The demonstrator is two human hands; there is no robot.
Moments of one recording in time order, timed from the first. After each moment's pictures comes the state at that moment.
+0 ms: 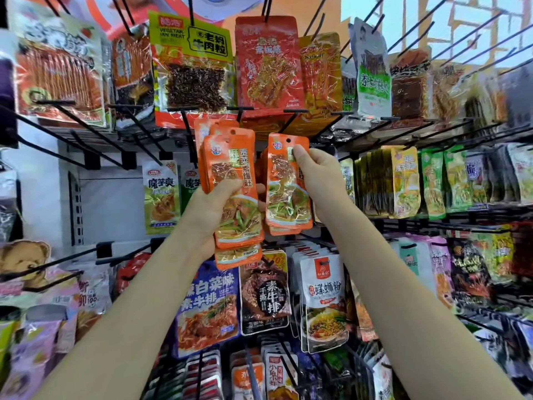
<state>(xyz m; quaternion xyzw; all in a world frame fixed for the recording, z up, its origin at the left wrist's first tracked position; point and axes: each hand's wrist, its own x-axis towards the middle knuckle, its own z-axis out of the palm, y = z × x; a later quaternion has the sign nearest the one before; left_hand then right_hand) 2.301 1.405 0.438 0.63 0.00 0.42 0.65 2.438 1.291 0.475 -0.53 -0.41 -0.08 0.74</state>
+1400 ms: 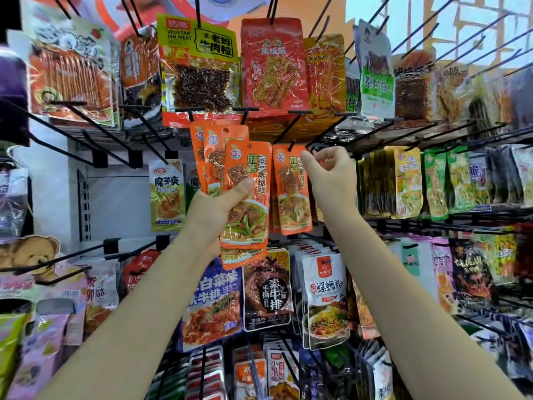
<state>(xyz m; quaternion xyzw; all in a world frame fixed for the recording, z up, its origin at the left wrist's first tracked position) 2.296 1.398 0.434 0.63 0.00 0.47 0.62 2.436 1.283 0.463 -0.54 -0.37 -0.24 0.71</state>
